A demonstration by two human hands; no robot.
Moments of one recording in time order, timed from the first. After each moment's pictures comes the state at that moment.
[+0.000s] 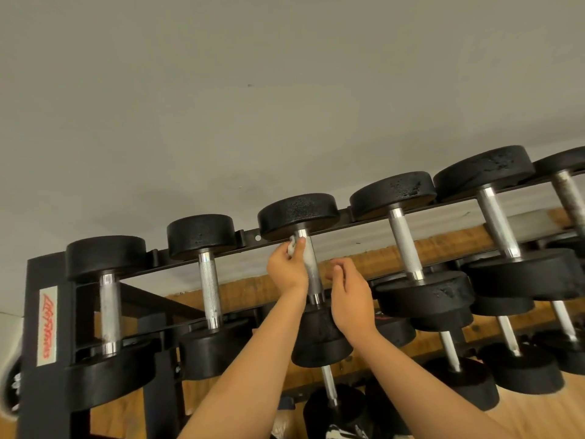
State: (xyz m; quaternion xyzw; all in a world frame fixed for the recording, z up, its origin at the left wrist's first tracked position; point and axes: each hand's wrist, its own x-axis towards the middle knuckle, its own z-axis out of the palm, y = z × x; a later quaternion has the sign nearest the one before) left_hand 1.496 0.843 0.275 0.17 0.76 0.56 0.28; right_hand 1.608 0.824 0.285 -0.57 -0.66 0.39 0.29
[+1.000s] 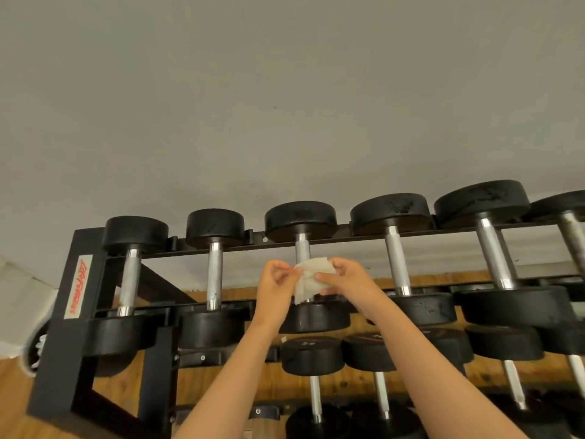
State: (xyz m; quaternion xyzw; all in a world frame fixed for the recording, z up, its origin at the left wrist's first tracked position) left_hand 1.525 0.762 0.328 0.23 0.69 0.58 0.36; right_hand 1.647 0.864 0.338 -0.38 -0.58 0.70 0.15
